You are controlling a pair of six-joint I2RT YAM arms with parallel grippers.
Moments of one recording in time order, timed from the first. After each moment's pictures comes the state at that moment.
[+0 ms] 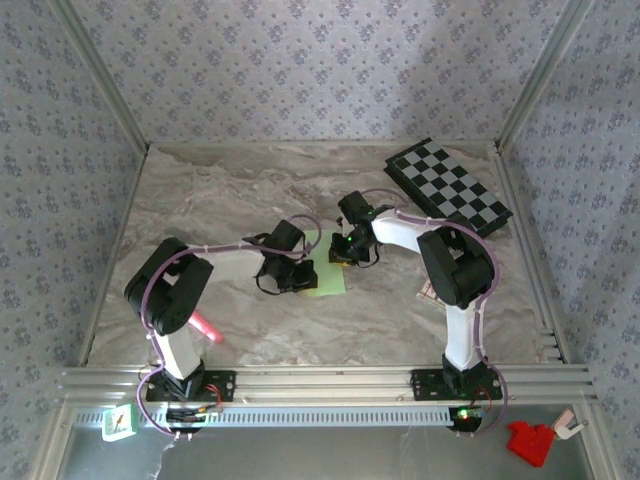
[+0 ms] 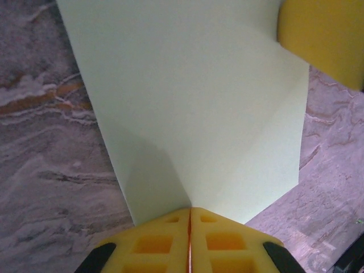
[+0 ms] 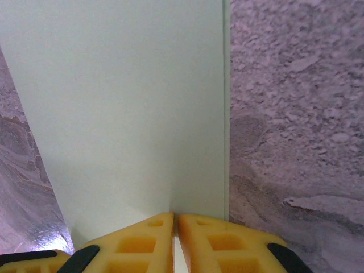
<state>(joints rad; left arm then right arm) -0.68 1.76 0.90 -0.28 0.44 -0.72 0.55 2.01 1.25 -0.54 -0.36 0.56</state>
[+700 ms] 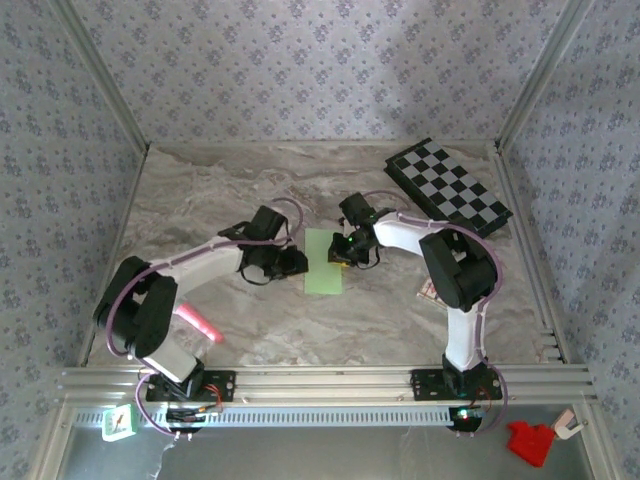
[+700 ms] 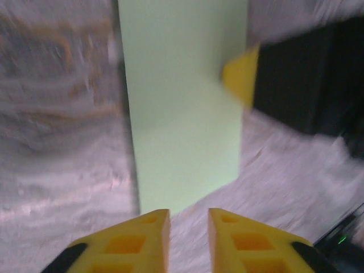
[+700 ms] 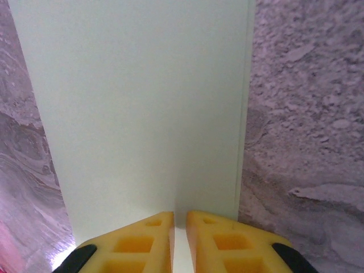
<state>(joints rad) -0.59 1.57 0.93 -0.38 0.41 -0.75 0.56 1.95 1.21 -0.46 -0.37 0.66</state>
